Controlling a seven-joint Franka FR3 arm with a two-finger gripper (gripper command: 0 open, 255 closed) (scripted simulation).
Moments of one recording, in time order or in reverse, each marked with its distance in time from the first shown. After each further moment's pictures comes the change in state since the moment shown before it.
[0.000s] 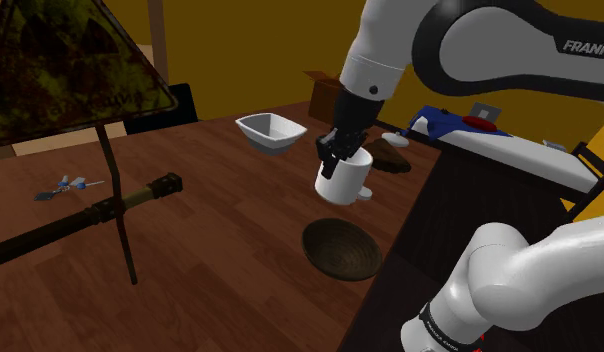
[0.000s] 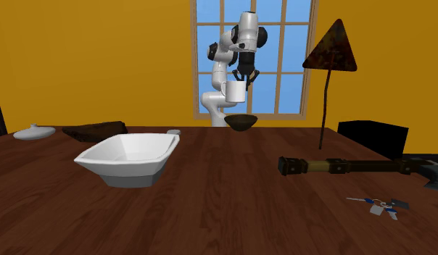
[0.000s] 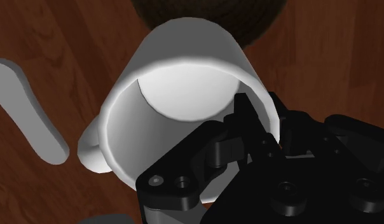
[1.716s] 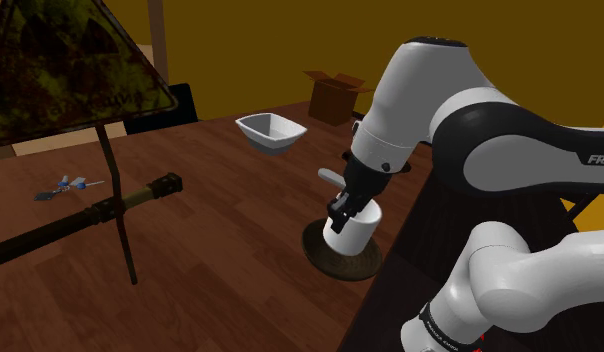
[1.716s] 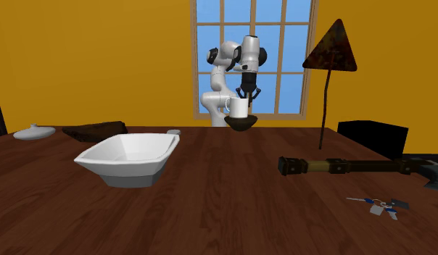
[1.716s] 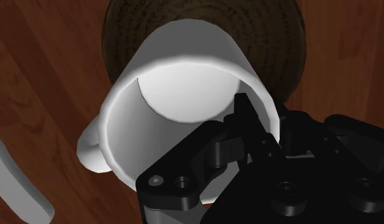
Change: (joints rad) arm 0.075 -0.186 0.073 -0.330 0.089 0.145 0.060
